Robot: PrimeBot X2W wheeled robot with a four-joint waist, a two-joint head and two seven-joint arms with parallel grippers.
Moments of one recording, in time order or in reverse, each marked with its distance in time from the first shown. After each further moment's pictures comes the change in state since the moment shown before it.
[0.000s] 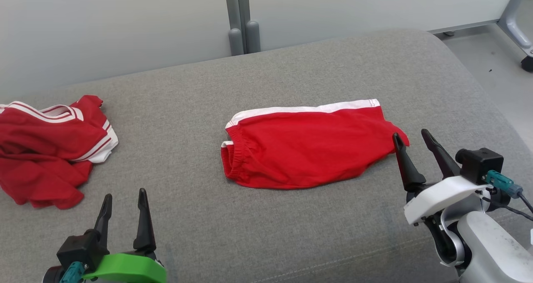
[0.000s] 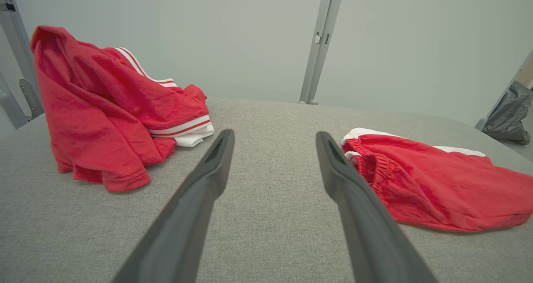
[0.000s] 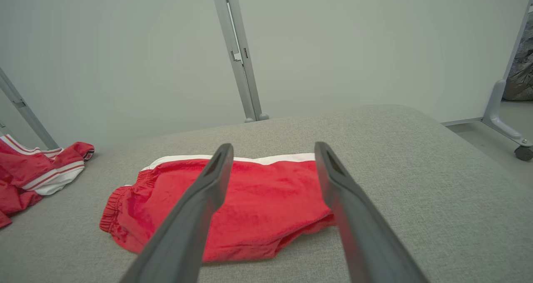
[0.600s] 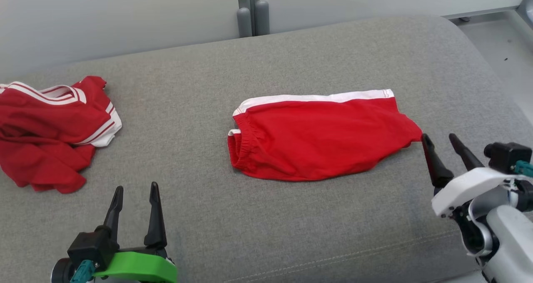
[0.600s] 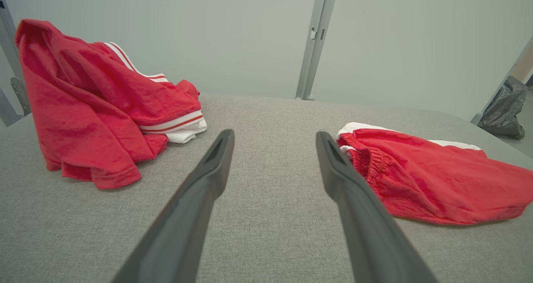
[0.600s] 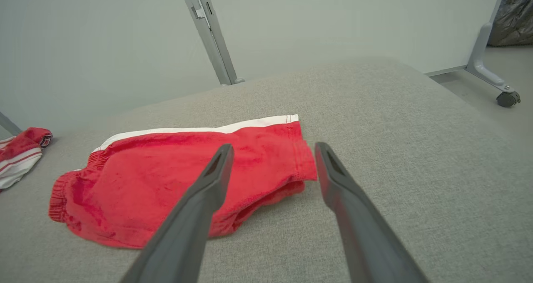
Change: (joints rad) left arm 0.002 -0.014 -0.028 -0.056 0.036 0.000 0.000; right arm 0.005 -0.049 -0.065 0.070 0.069 0.026 0.069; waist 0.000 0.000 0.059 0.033
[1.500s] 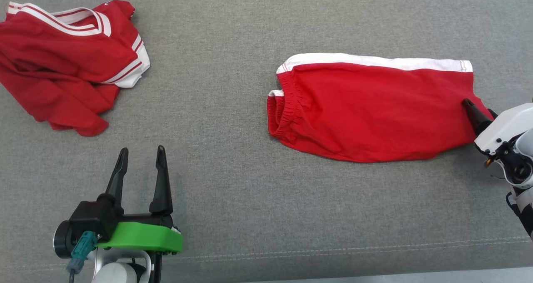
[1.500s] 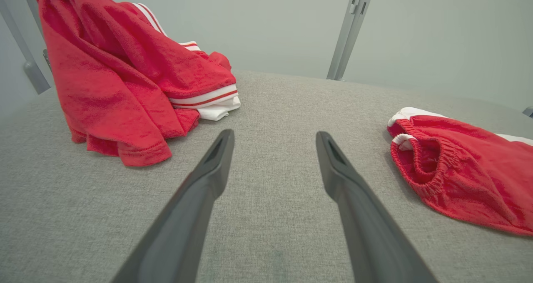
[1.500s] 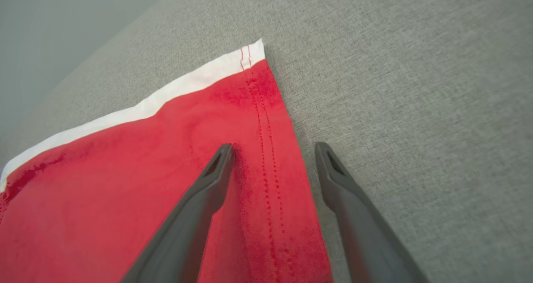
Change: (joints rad) left arm -0.119 -0.007 -0.034 -0.024 0.016 -0.001 0.000; right arm -0.322 -0.035 -0.137 0.367 0.267 0.056 0.355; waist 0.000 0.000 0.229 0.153
